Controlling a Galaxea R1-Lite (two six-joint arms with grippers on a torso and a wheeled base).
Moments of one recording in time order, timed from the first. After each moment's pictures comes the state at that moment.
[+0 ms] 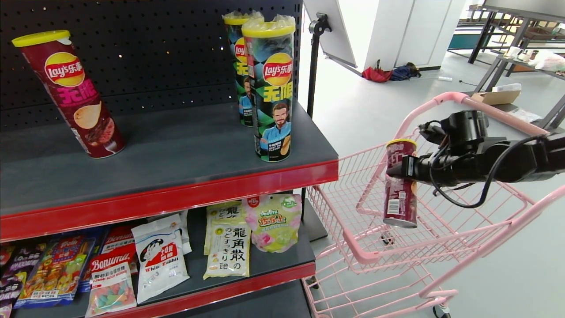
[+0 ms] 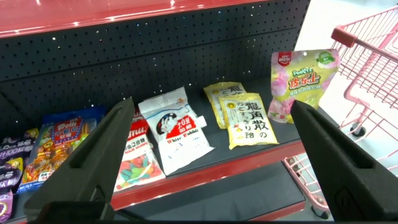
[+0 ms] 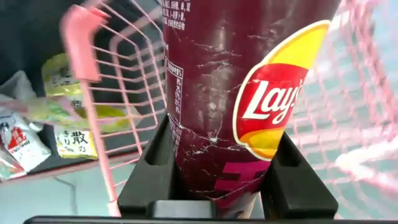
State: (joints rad) left arm 0.00 0.00 0.00 0.00 -0.04 0.04; right arm 0.07 1.97 -1.21 -0.09 0.20 0.22
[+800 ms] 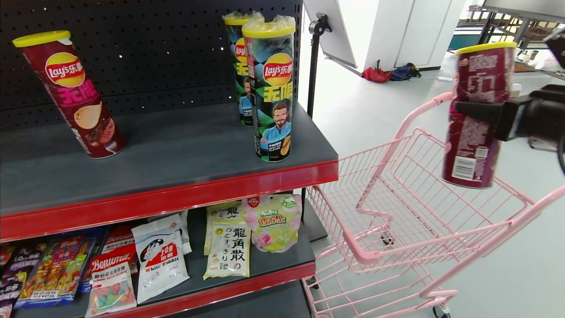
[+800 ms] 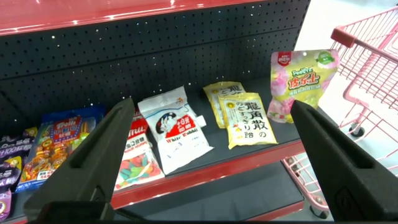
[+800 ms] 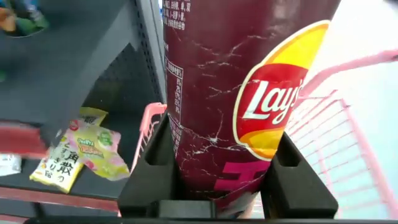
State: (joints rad) left arm 0.00 0.00 0.00 0.00 -0.04 0.03; right arm 0.08 1.36 -0.98 -0.27 0.23 -0.13
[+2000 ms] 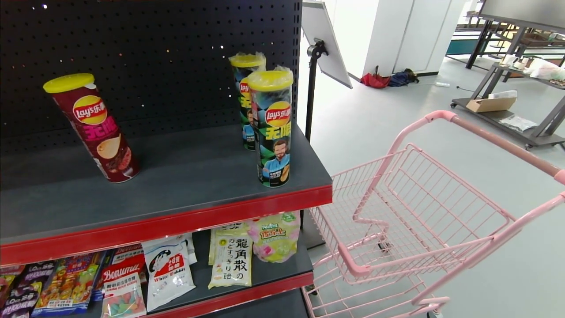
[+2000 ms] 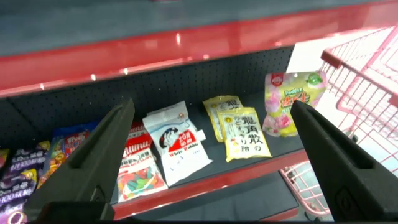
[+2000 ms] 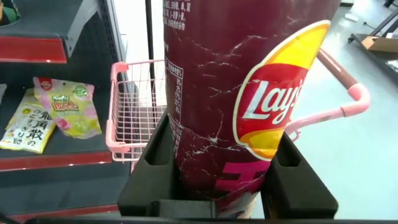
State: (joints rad) left arm 0.00 0.00 0.00 0.00 -0.04 0.03; right arm -0.04 0.46 -0.51 0.11 0.08 -0.18
